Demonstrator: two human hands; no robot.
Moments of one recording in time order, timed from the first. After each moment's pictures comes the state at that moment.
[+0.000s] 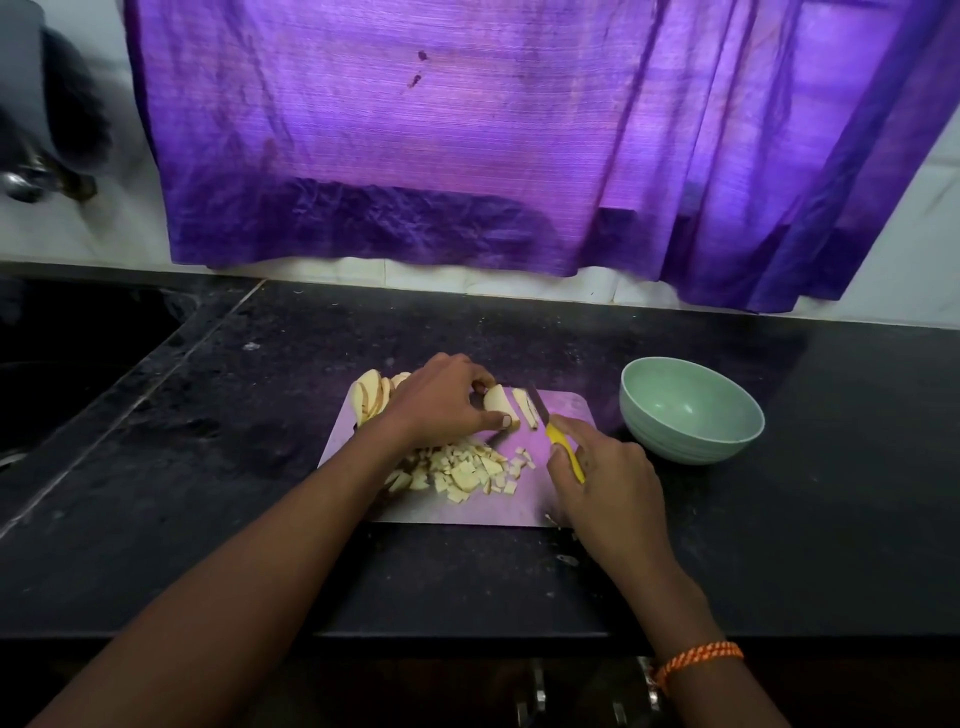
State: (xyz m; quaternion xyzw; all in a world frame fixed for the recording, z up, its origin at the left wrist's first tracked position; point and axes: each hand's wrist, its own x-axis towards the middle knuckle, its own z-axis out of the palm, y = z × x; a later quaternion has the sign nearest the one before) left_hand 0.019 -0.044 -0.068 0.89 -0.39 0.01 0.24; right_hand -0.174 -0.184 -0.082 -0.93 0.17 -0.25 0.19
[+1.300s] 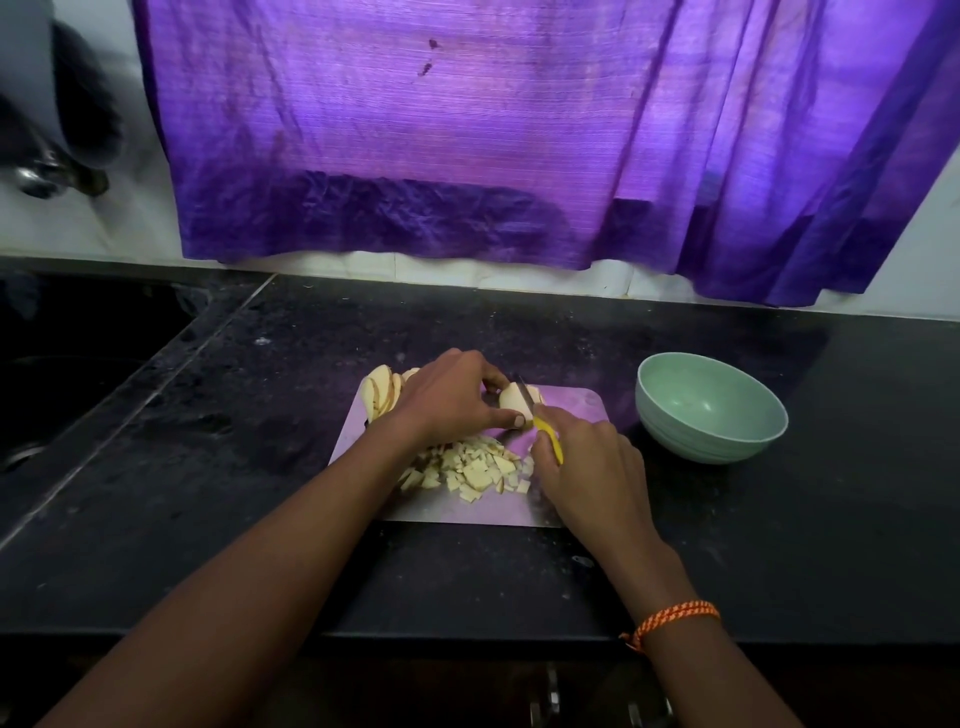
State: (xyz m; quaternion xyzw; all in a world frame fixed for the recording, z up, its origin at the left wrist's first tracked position) left_hand 0.026 -0.046 -0.074 0.88 -0.38 0.04 0.26; right_hand -0.144 -0.168 -0.075 -0.96 0.16 -0.21 0.12
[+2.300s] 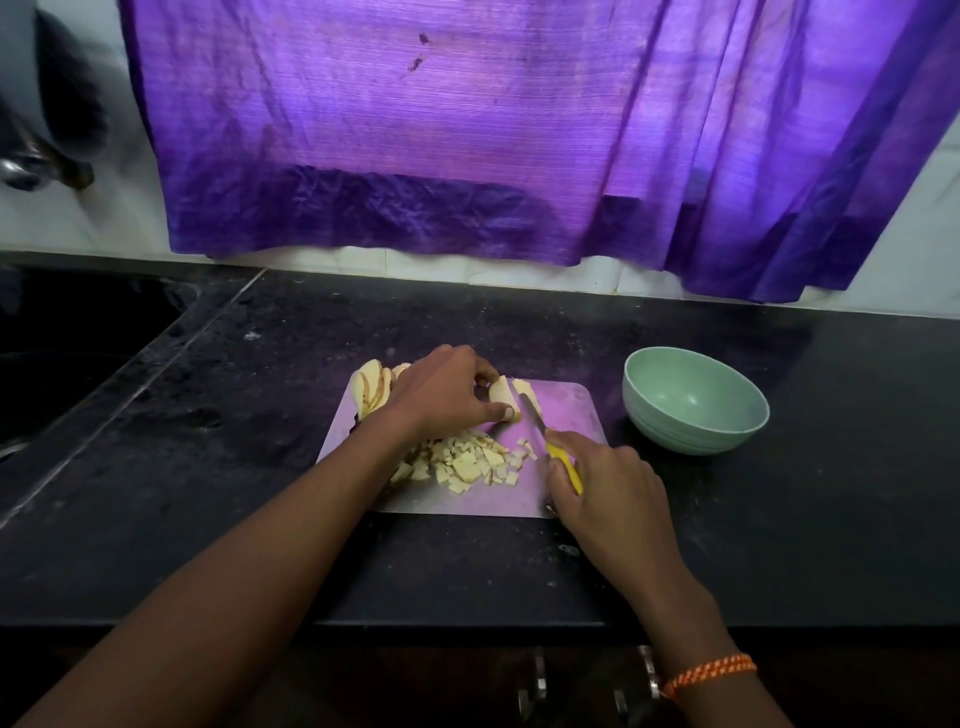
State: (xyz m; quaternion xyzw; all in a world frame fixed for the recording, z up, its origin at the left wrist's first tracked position) left_hand 0.021 -0.047 -0.072 0.89 -0.38 0.05 0.24; right_hand -0.185 -0.180 -0.082 -0.96 0.14 -0.20 0.13
